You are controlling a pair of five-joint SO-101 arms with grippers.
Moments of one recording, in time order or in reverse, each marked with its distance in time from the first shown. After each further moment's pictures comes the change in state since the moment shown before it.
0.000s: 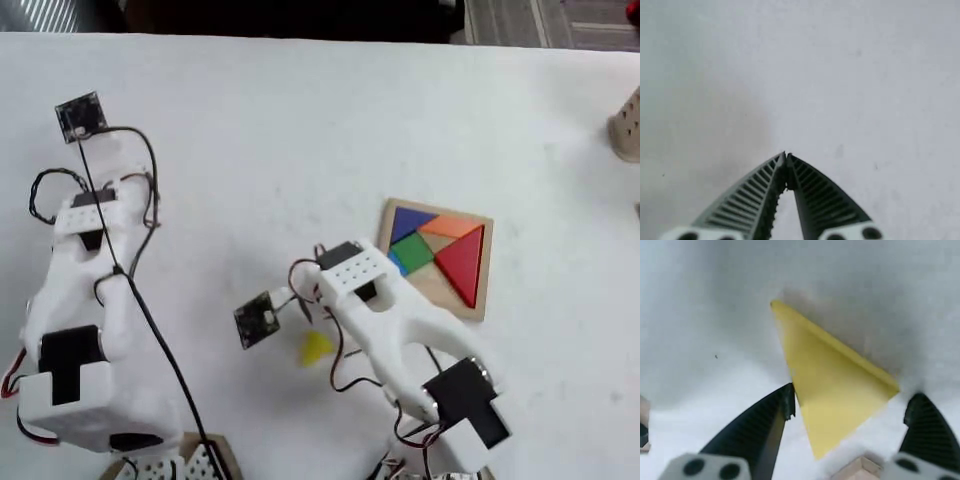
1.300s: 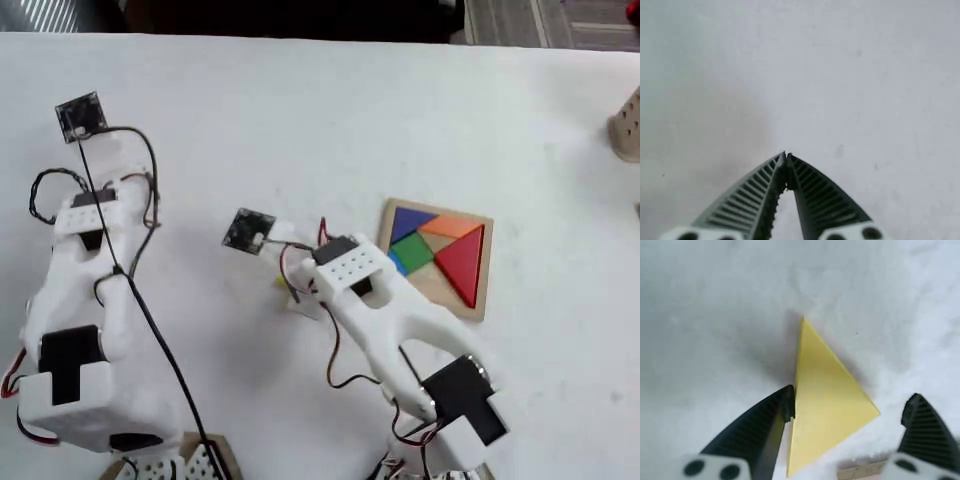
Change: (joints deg) left arm 0.0 0.0 0.0 0.0 0.0; right arm -0.6 0.3 -3.3 -17.1 -43.3
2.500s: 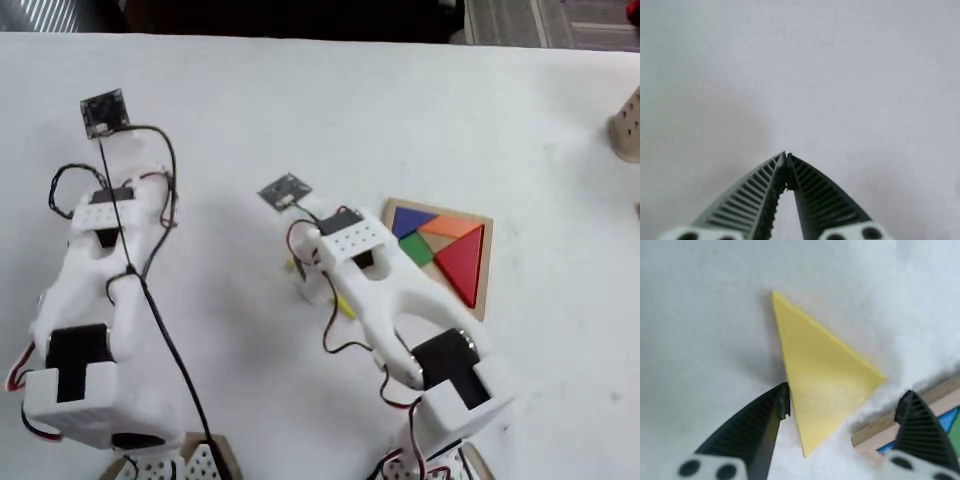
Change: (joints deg) left arm 4.3 0.4 0.4 -0.9 0.0; right arm 4.8 8.4 -10.3 10.6 -24.9
